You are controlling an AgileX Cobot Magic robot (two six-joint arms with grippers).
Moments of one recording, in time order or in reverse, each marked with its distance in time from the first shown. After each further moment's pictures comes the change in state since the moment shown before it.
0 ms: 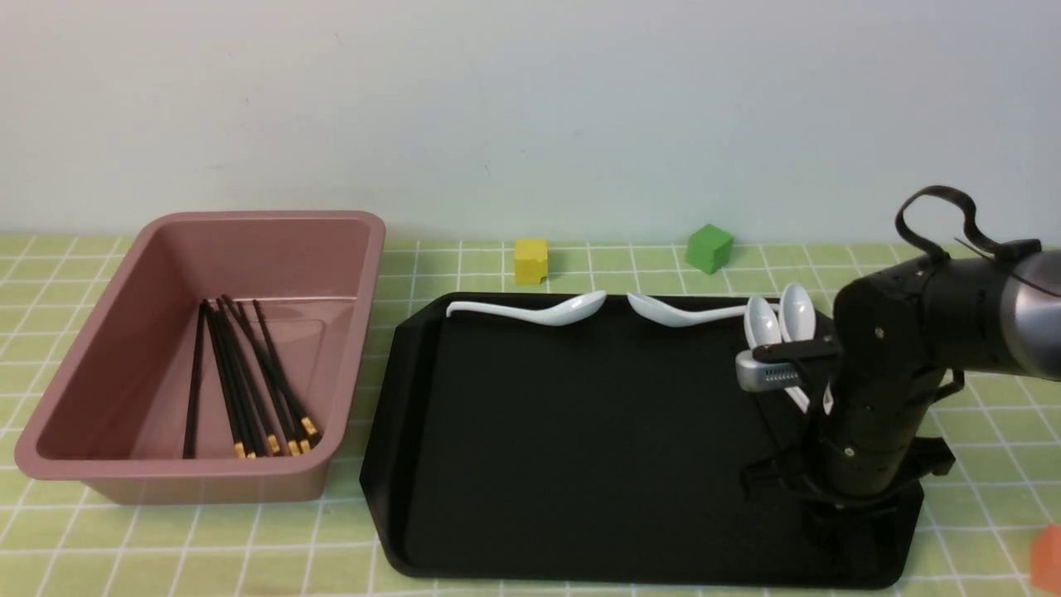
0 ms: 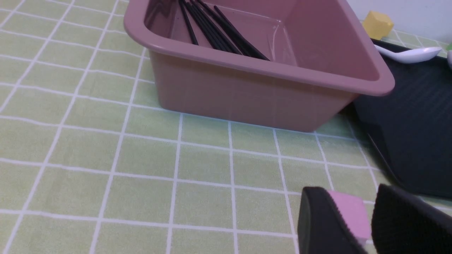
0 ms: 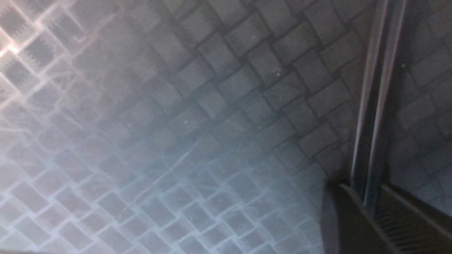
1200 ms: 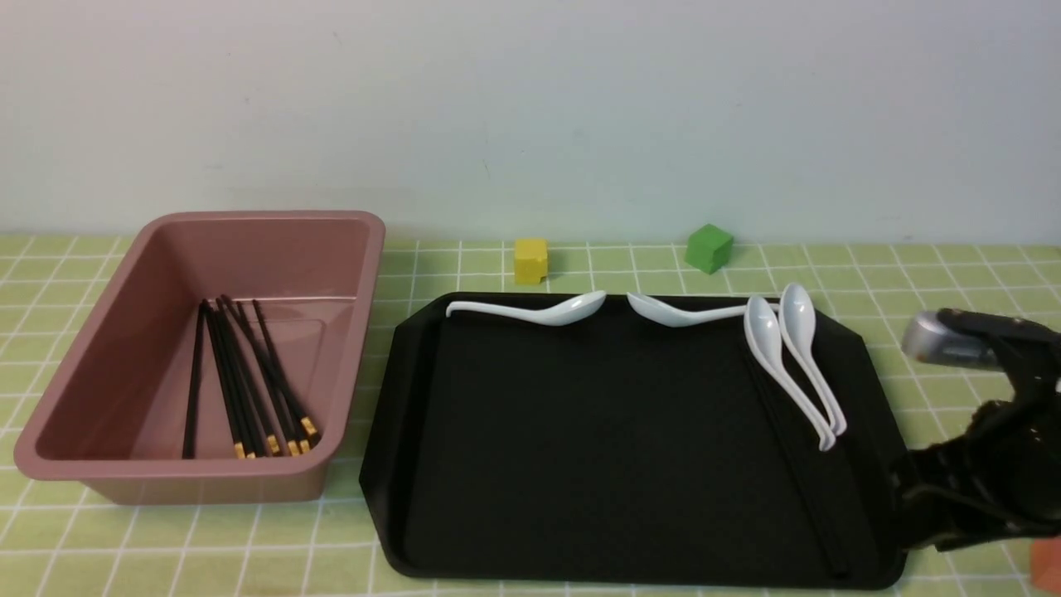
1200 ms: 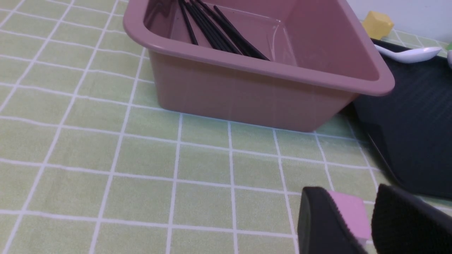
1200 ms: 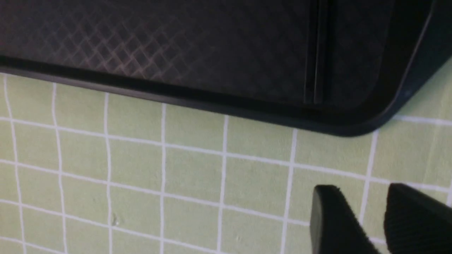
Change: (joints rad) right arm -0.254 -0.430 0.240 0.425 0.067 -0.498; left arm 0.000 0.000 0.000 0.000 0.000 0.000
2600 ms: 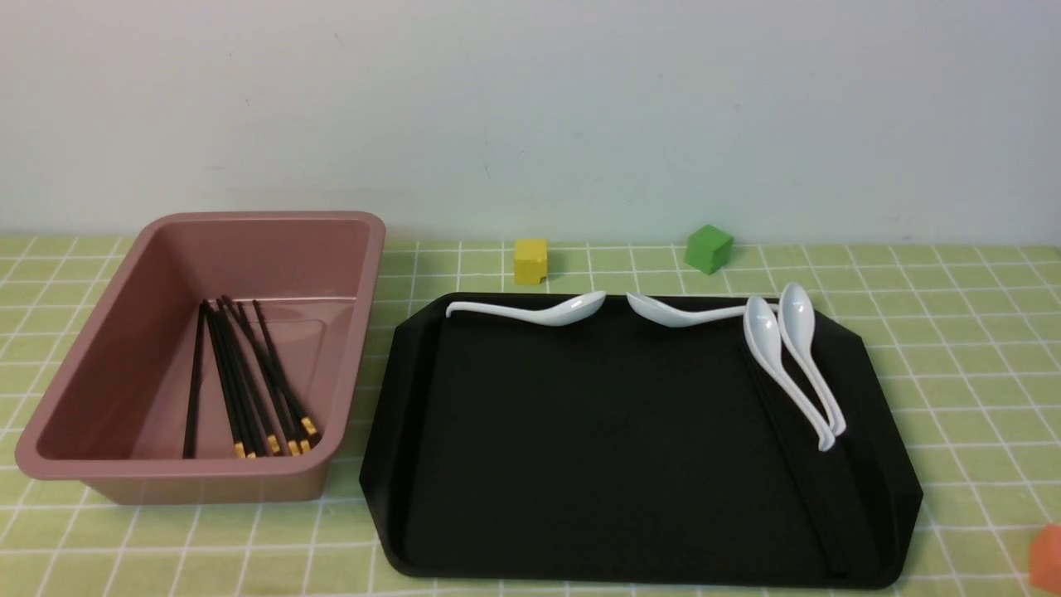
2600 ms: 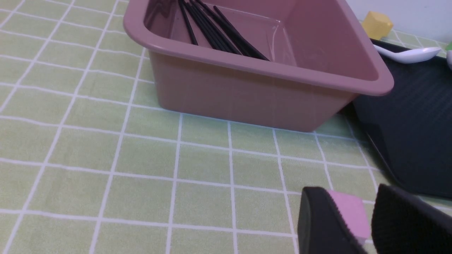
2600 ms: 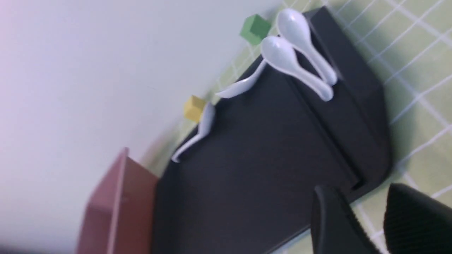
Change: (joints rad) right arm -0.039 -1.472 0.908 0.187 -0.531 0.664; left arm 0.000 0.000 0.000 0.000 0.000 0.000
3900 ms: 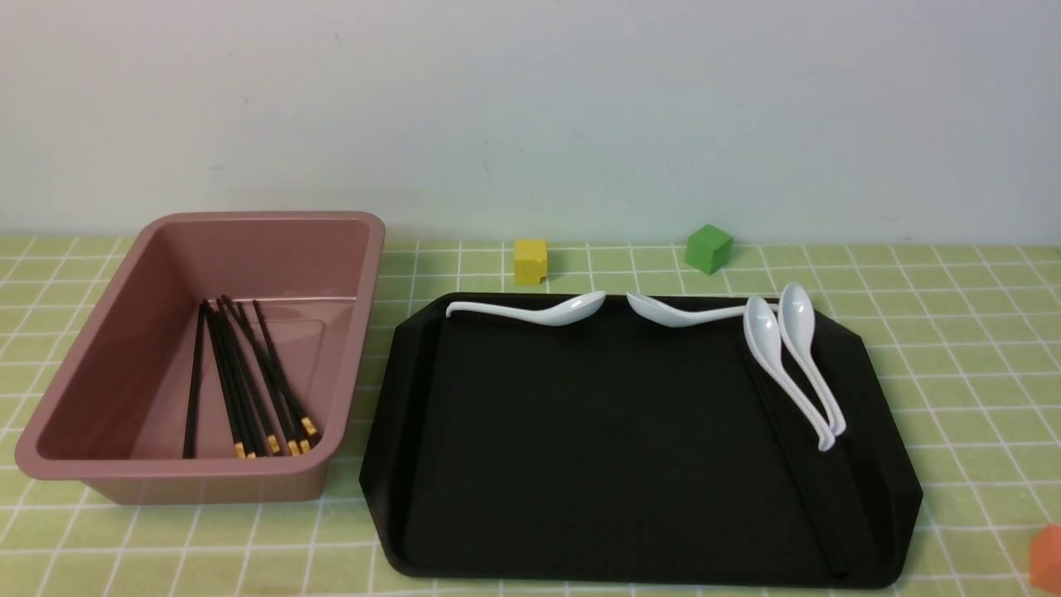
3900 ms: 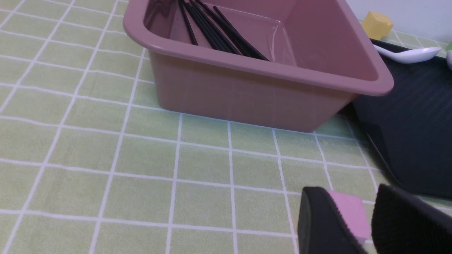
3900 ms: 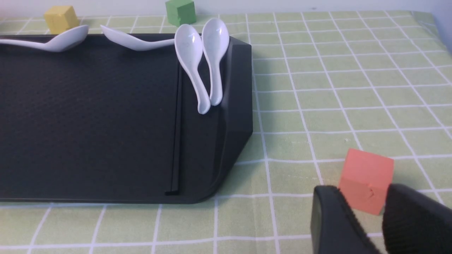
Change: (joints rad) right arm 0.000 0.000 -0.005 -0.638 0.026 -0.326; left arm 0.000 0.000 0.000 0.000 0.000 0.000
